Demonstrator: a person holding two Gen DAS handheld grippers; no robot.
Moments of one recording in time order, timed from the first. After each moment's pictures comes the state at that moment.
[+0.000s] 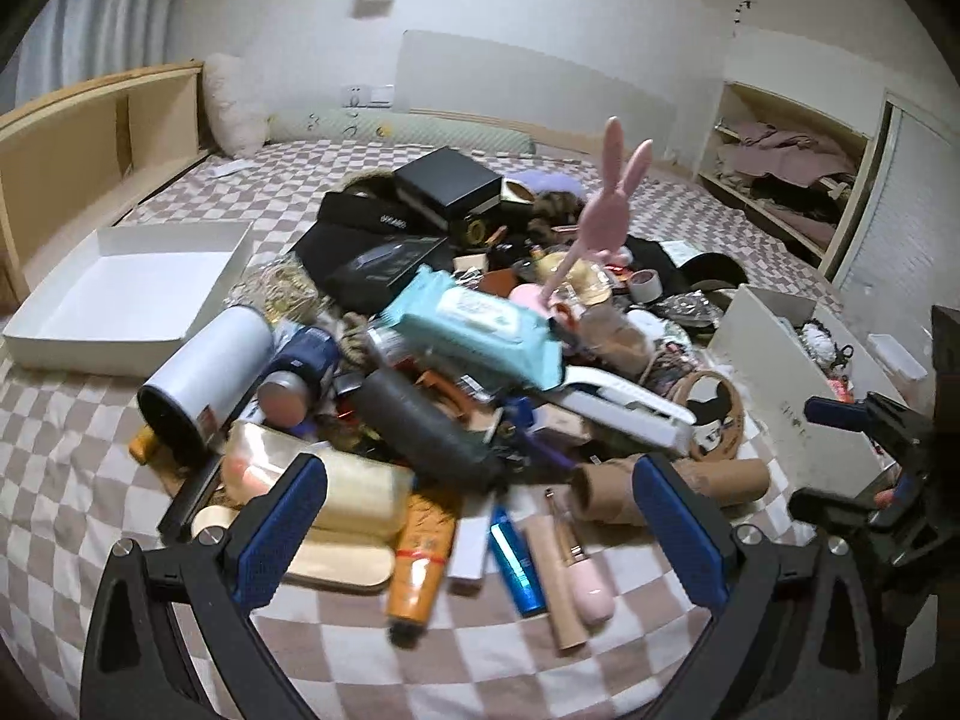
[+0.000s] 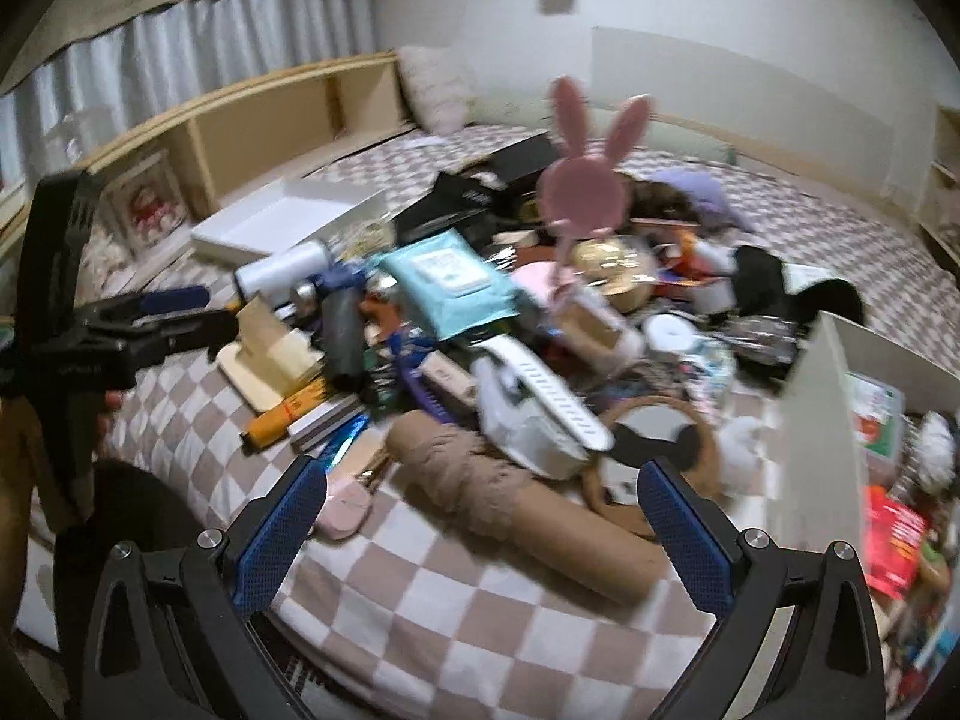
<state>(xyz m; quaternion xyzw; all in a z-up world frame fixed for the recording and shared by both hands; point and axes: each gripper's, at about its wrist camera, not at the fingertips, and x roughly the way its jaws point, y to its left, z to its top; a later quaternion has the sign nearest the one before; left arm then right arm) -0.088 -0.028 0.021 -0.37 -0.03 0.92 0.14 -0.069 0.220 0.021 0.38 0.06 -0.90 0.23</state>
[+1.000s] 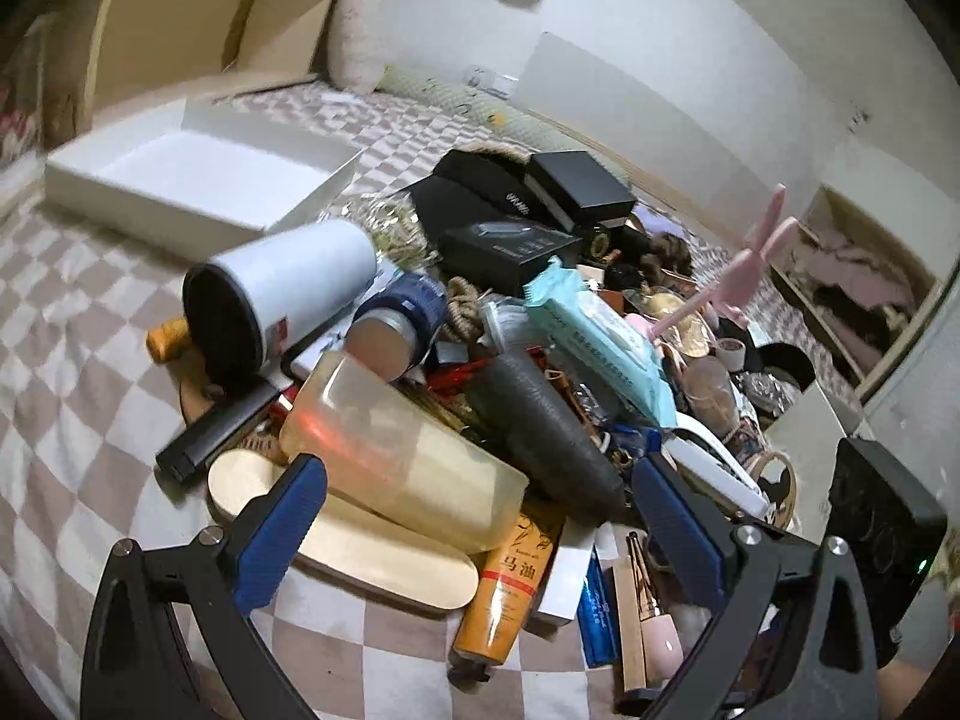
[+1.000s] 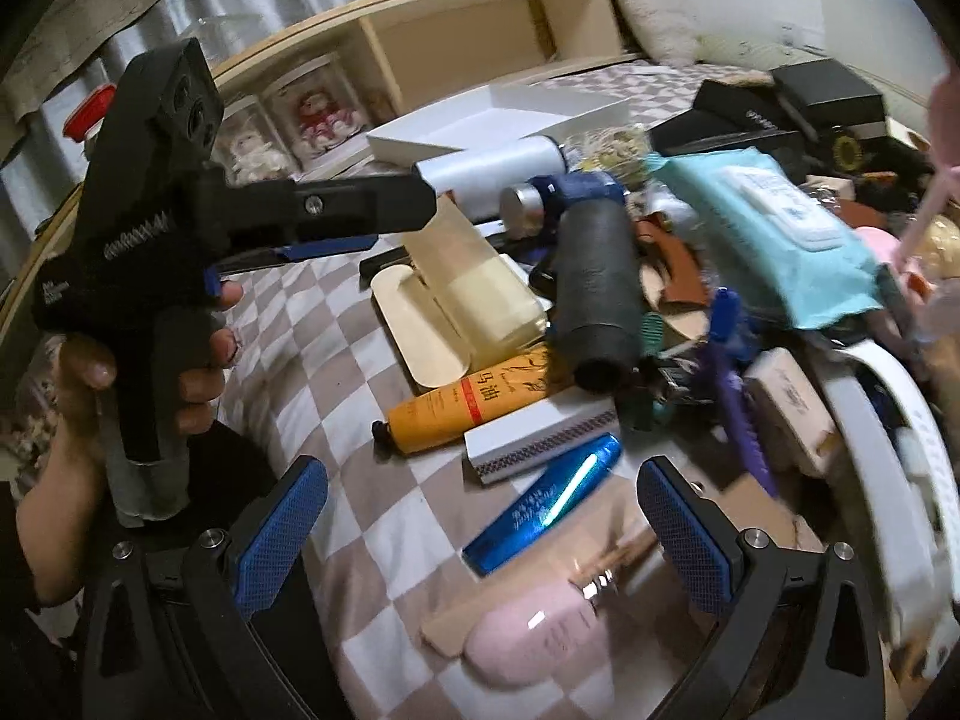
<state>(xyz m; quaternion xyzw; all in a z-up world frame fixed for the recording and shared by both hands) -0.116 -0.093 -0.031 -0.37 -0.19 0.91 0.06 -0.119 0.103 -0.064 0.41 0.06 -0.78 0.47</state>
